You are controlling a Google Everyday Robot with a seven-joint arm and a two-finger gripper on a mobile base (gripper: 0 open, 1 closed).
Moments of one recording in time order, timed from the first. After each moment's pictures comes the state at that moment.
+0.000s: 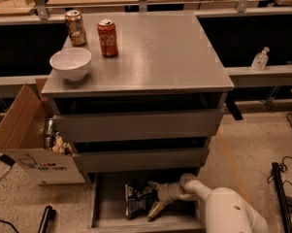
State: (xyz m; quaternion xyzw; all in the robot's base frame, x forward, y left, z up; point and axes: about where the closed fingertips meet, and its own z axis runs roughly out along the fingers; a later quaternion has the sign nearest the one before) arm 0.585 -0.026 0.128 -0.62 0.64 0.30 0.33
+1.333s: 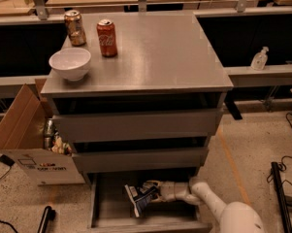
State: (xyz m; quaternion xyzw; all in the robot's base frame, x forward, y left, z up) arm 0.598 -0.021 0.184 -0.60 0.56 0.31 0.48
